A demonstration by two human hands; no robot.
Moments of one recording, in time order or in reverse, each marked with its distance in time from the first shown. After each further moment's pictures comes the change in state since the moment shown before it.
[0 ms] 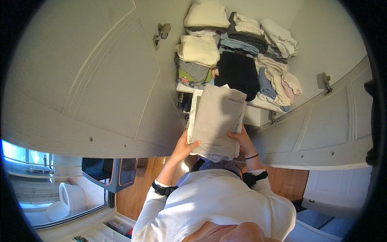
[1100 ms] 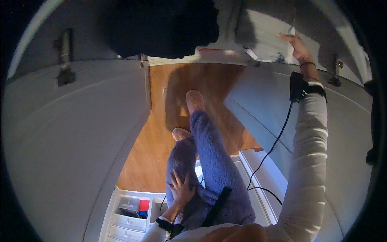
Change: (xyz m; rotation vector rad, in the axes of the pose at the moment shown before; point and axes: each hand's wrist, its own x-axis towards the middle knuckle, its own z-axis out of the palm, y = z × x) left_hand -0.140 -0.349 0.077 1.163 -0.632 -0.839; right_hand 0.275 0.105 -0.437 -0.471 0.515 0.242
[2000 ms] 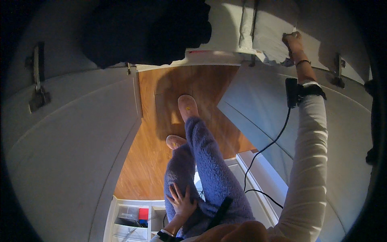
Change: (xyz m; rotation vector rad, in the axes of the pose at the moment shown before) left_hand 0.015 0.019 0.003 0.003 0.045 0.033; right_hand 0.096 0.051 -0.059 -0.649 0.589 -0.006
